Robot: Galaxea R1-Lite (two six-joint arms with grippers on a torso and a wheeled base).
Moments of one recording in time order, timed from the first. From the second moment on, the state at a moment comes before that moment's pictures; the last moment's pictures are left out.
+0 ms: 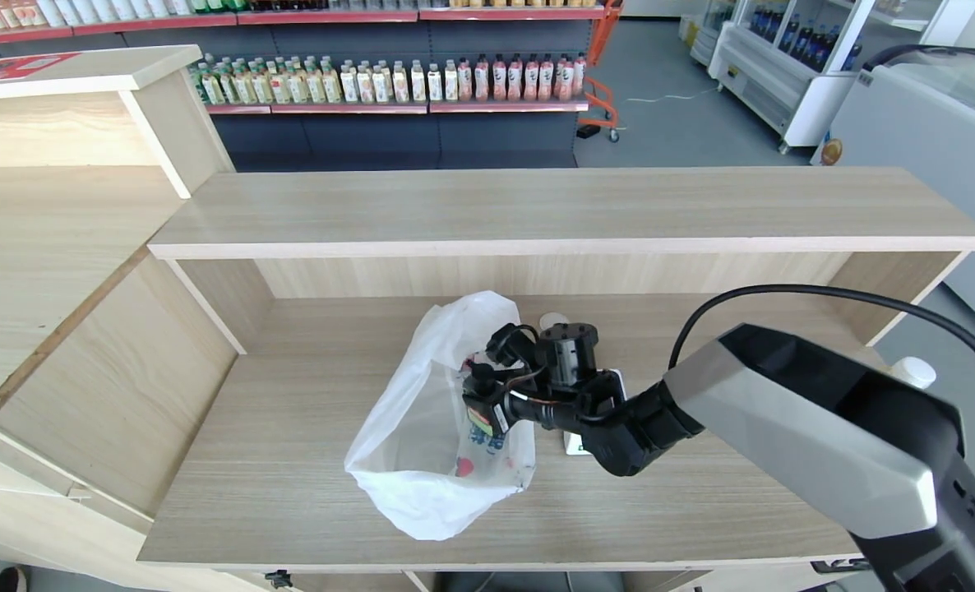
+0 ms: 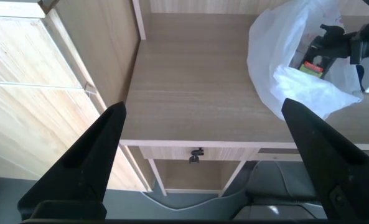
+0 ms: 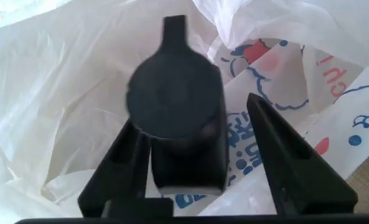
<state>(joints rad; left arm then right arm) 0.00 0.00 0.00 0.00 0.01 0.00 0.61 2.49 -1.43 -0.74 0.21 -0.20</state>
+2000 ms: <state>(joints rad) 0.00 0.00 0.00 0.00 0.01 0.00 0.25 1.42 -0.52 -0.59 -0.10 0.07</state>
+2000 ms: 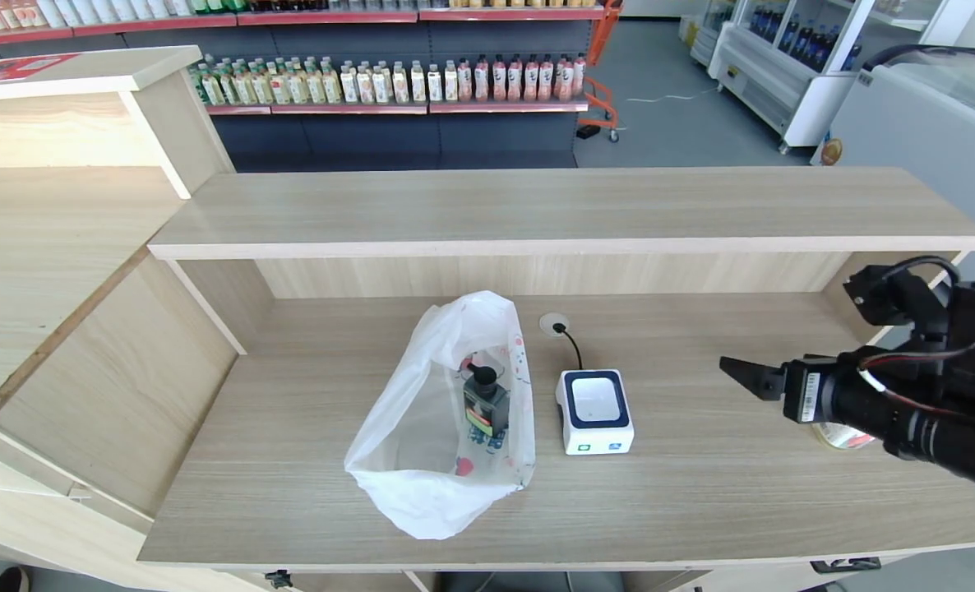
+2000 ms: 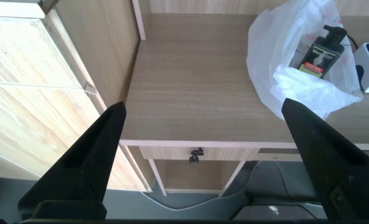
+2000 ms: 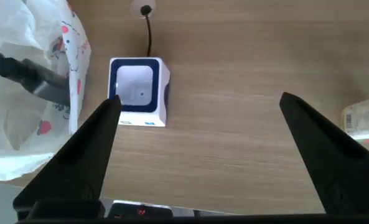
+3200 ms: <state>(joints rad) 0.00 0.00 0.00 0.00 0.01 0.00 0.01 0.05 -0.03 0.04 -0.11 0.00</state>
